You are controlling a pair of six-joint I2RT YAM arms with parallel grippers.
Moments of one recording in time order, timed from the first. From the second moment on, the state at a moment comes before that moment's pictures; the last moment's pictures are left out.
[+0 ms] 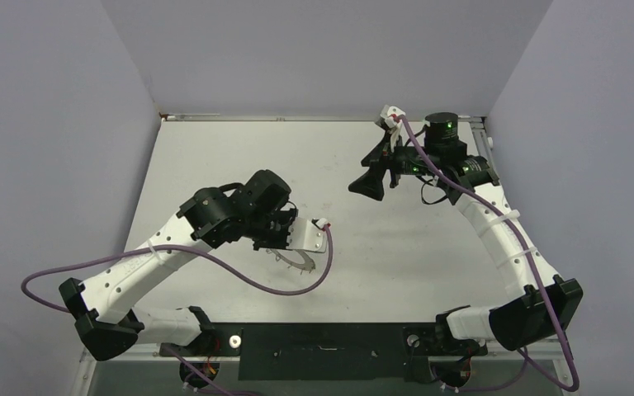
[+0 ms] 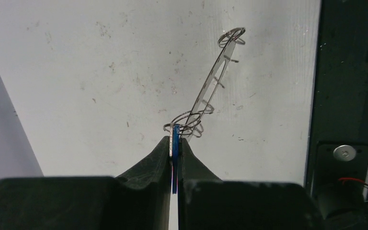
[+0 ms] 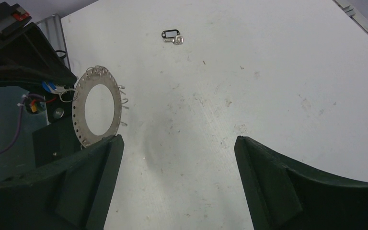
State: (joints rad) left arm -0.92 1.24 1.42 -1.18 0.12 0.86; right arm 0.31 1.32 1.38 -0.56 -0.87 -0.22
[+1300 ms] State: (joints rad) left arm -0.51 1.37 1.47 -1.20 0.69 0.09; right arm 0.31 1.23 1.23 -0.53 -1.02 -0.17
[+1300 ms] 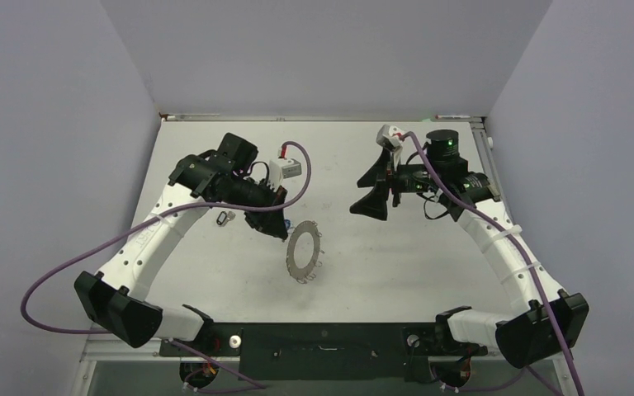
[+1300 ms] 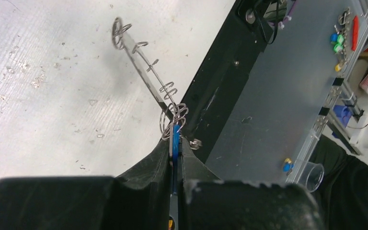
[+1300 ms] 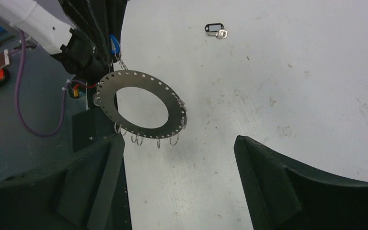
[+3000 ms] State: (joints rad) left arm -0.45 1.44 1.55 -1.39 0.90 0.26; right arm 0.80 1.40 1.22 -0.33 -0.88 -0.44
